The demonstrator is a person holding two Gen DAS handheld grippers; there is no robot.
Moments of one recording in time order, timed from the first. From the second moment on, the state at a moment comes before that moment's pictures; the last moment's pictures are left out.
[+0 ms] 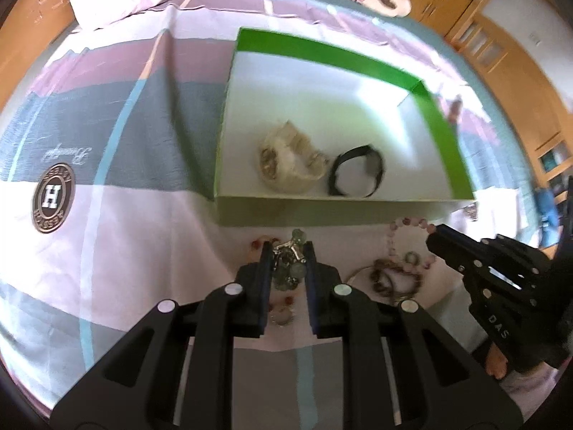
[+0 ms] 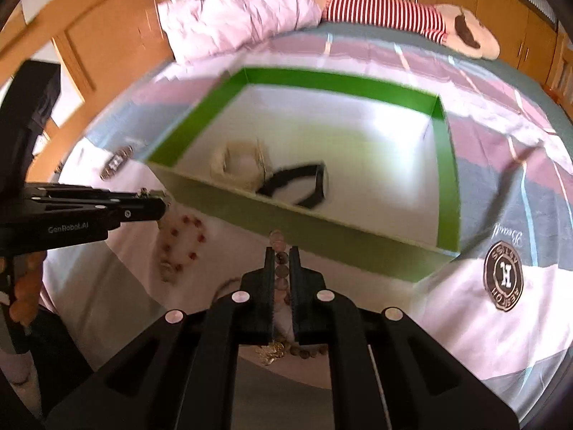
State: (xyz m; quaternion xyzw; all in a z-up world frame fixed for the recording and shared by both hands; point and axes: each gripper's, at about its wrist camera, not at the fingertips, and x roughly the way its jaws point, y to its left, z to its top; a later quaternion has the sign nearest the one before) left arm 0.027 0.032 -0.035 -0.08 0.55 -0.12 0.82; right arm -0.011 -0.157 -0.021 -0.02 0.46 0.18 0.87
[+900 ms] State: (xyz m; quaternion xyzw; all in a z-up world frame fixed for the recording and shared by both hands) left arm 0.070 0.026 -0.021 -0.10 0.48 -0.13 0.86; right arm 0.038 -0.201 -0.016 0.06 0.41 0.08 0.91
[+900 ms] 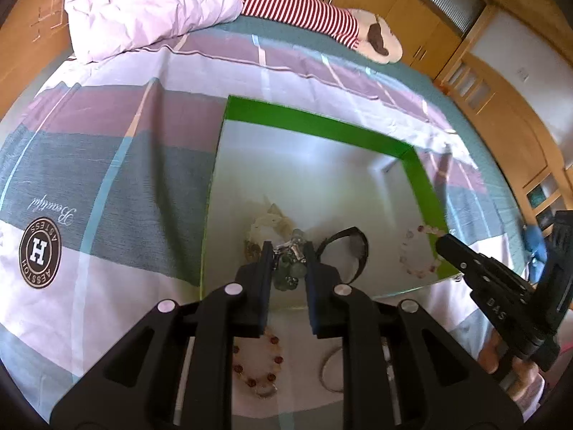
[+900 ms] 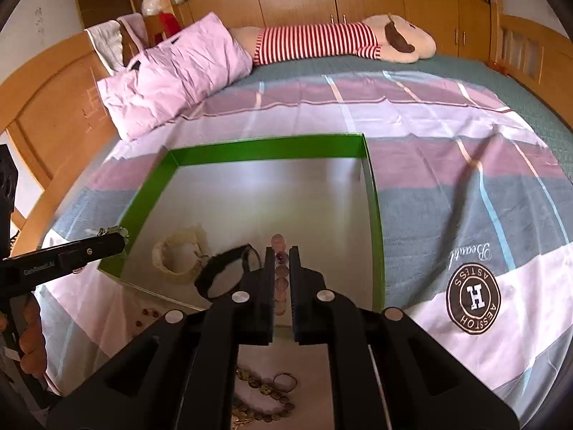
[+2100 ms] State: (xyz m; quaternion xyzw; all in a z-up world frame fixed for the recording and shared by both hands) left arm 0.034 0.025 -0.084 -0.03 0.61 -0.06 0.79; right arm 0.002 -0.129 -0.088 -0.14 0.56 0.17 0.80
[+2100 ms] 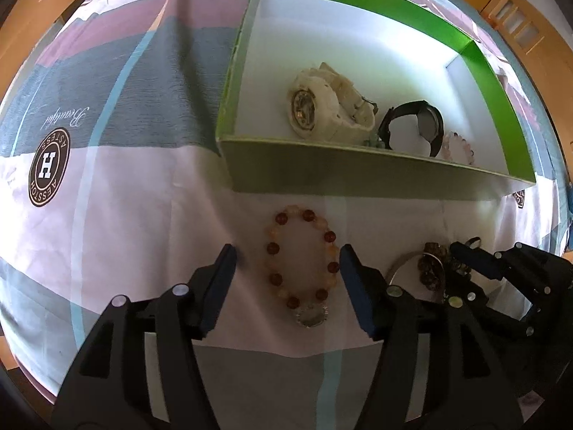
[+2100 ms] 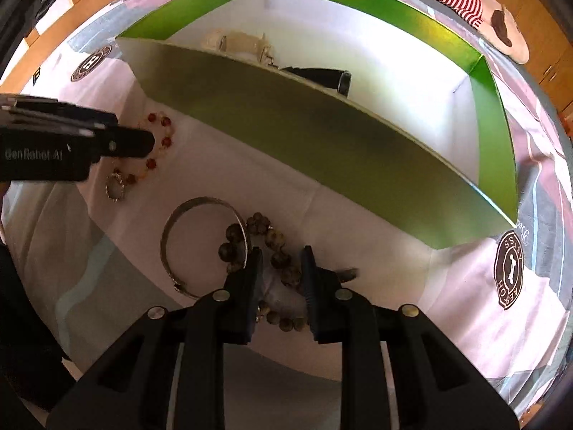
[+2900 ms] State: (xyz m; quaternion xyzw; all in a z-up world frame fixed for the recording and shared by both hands) left arm 0.040 -0.019 -0.094 0.01 0.61 -0.07 0.79; right arm 0.024 -0.174 -0.072 -0.03 0.53 0.10 0.84
